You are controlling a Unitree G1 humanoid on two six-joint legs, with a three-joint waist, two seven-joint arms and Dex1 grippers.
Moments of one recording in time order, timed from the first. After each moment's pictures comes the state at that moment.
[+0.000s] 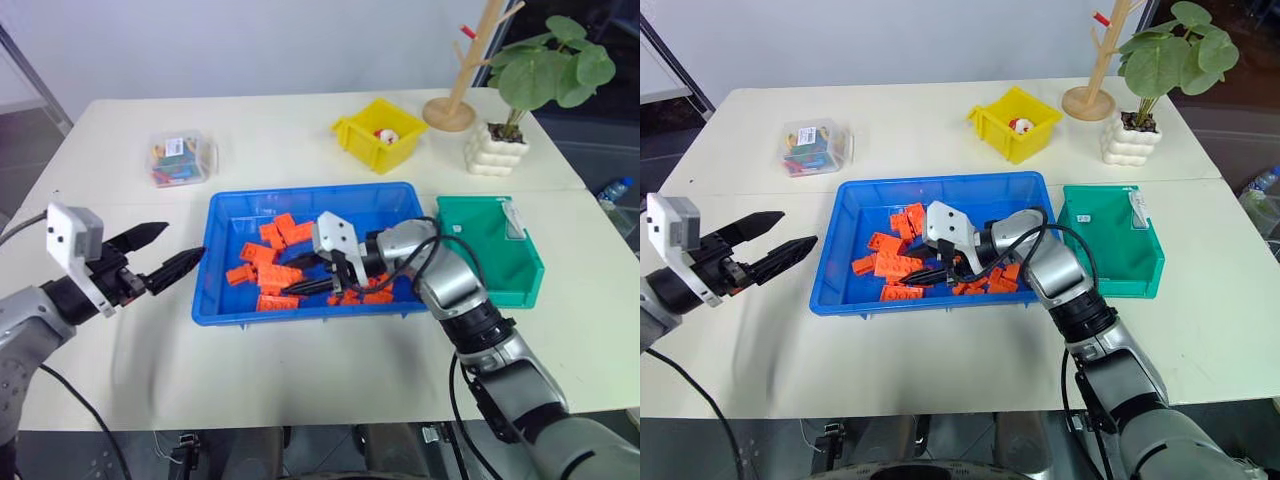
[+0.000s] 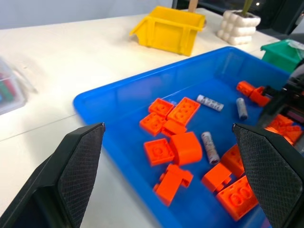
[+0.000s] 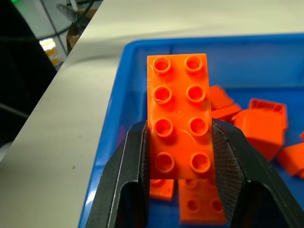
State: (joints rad) left arm 0.06 0.79 0.54 -0.47 -0.88 0.68 -0.67; right arm -0.69 -0.34 0.37 0.04 0.17 0.44 1.23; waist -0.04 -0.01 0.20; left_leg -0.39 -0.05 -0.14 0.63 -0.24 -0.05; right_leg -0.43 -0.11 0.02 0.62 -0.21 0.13
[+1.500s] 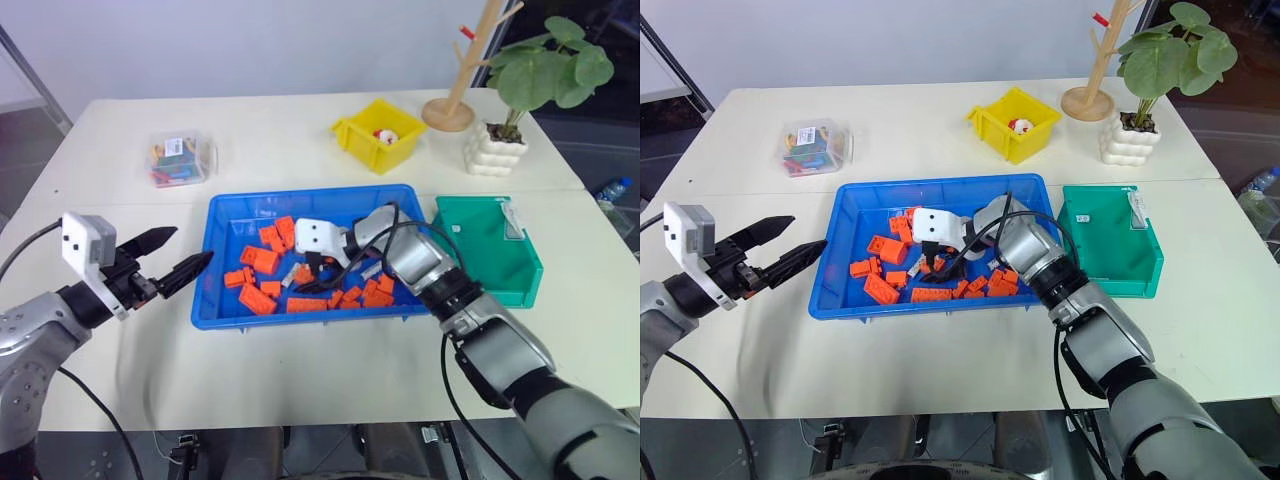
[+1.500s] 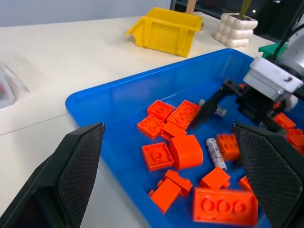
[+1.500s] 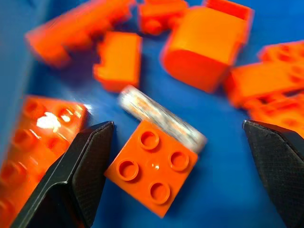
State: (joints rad) left arm 0.06 0.72 0.50 -0.47 -0.83 0.64 -0.67; right arm -0.93 -0.30 0.53 0.47 -0.12 0.26 1.13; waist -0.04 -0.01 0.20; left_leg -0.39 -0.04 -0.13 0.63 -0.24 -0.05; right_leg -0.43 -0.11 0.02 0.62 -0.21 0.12
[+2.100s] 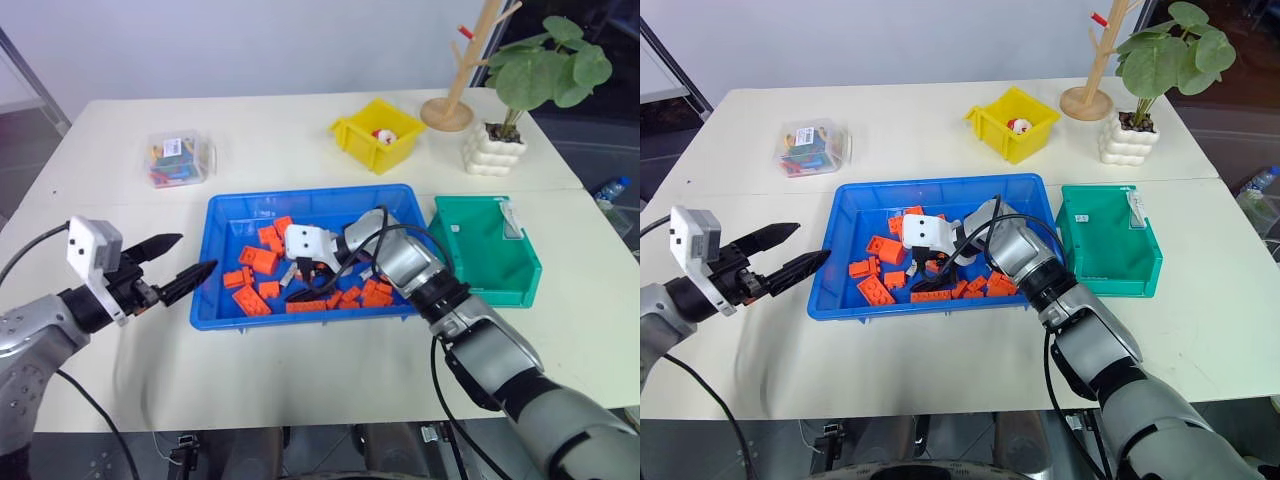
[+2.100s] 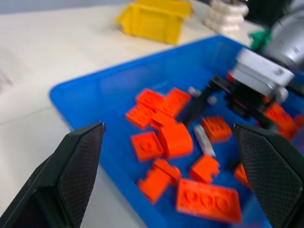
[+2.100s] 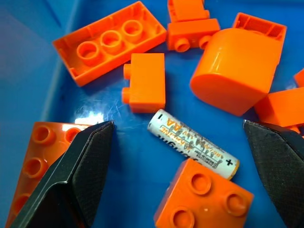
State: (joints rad) left arm 0.12 0.81 0.50 -0.51 -0.85 0.68 -0.74; right arm -0.91 -0.24 0.53 0.46 -0.12 0.29 1.19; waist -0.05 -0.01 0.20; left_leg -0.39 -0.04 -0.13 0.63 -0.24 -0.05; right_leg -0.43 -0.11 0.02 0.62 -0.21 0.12
